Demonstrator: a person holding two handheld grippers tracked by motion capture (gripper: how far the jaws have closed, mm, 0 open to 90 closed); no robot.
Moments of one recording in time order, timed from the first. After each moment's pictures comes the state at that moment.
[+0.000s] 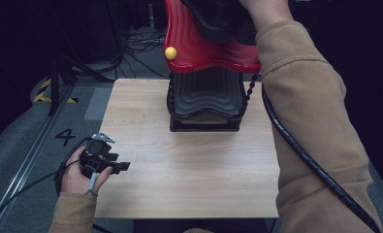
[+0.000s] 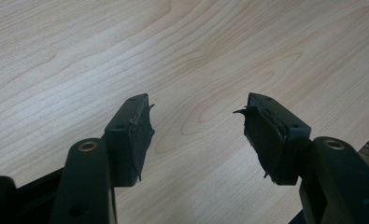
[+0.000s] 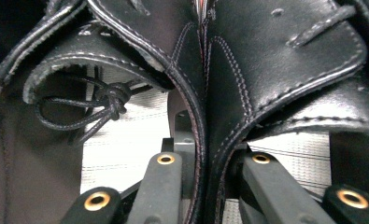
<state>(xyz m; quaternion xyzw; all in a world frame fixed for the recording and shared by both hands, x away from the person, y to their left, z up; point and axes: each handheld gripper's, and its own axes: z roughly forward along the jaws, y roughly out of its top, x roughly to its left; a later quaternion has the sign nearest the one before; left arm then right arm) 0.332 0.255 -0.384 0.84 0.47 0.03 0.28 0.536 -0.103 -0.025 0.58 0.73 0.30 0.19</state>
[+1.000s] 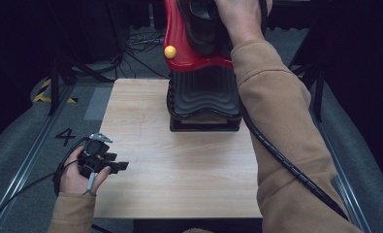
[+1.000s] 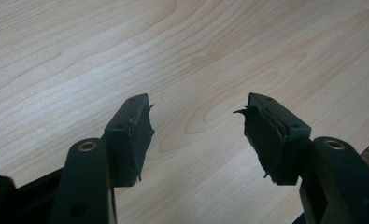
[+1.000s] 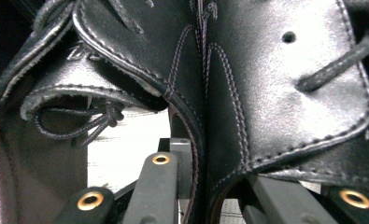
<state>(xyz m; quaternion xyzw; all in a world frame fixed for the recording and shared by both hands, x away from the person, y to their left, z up) 0.331 0.258 -0.384 0.83 0.48 0.04 0.28 0.564 -0.087 -0.077 0.62 0.69 0.31 0.20</state>
